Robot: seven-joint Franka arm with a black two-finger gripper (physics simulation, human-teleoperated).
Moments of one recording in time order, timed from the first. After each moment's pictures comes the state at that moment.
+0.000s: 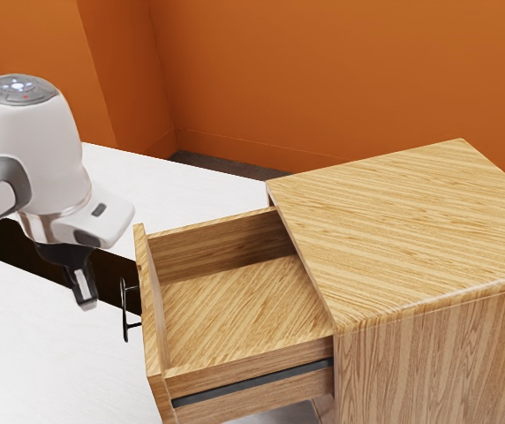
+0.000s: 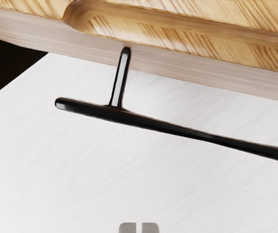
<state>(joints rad) -0.47 -0.74 0.02 -2.48 0.18 1.71 0.12</state>
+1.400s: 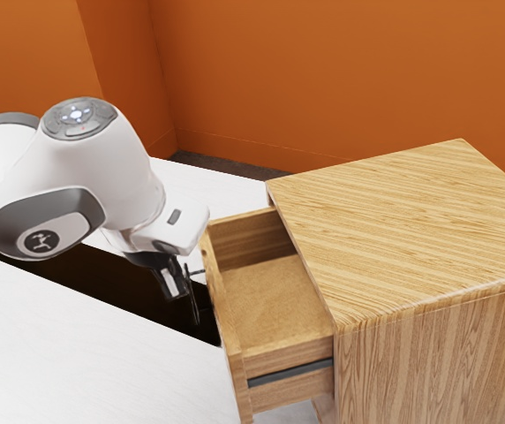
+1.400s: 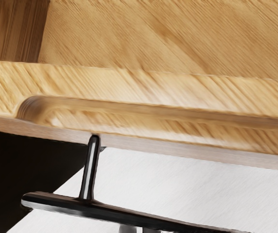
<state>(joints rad) -0.49 -0.54 -0.04 -2.45 0.20 2.12 0.08</state>
